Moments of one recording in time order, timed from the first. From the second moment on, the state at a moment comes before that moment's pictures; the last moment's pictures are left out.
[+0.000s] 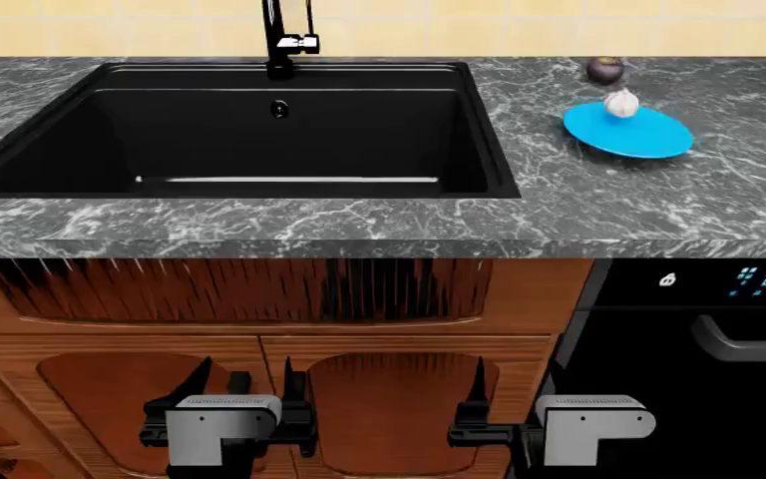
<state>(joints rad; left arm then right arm) 0.00 0.00 0.00 0.00 0.00 0.00 0.00 0.00 0.00 0.00 0.00 0.00 0.00 0.00</state>
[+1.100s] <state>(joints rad) 0.01 -0.09 0.12 0.00 -0.08 0.00 -0.08 0.00 0.09 -0.13 0.03 0.05 -0.03 0.13</state>
